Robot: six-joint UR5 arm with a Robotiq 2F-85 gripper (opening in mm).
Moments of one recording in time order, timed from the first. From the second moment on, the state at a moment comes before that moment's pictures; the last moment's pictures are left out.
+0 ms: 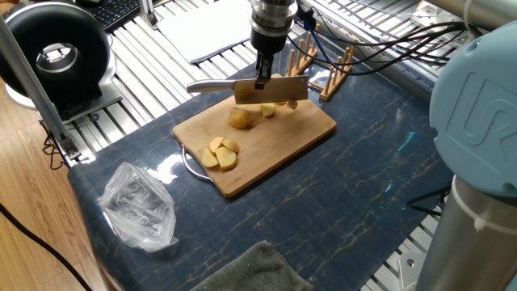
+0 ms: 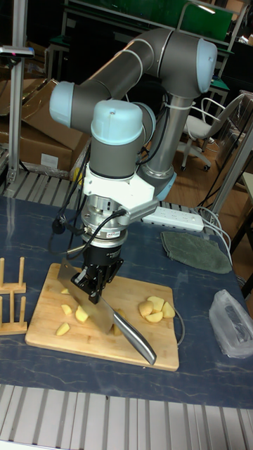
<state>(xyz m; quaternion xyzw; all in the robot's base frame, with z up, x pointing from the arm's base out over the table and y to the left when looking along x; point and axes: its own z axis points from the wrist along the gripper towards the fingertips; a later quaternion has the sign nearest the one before) 0.615 -0.027 0.087 -0.40 0.91 0.03 0.06</state>
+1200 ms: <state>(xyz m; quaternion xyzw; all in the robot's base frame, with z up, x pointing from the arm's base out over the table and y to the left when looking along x) 0.614 -0.033 0.079 -0.42 0.91 0.03 0.06</state>
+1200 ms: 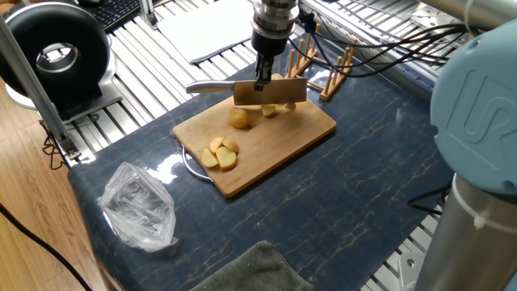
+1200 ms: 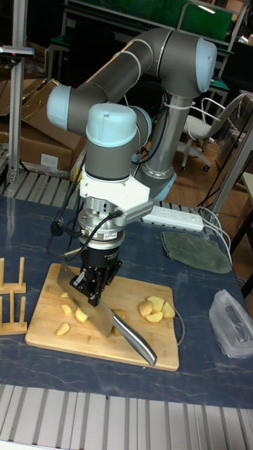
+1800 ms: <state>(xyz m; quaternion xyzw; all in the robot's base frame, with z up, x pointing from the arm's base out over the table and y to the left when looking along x) 0.619 -0.039 0.072 -0.44 0.89 0.02 0.07</state>
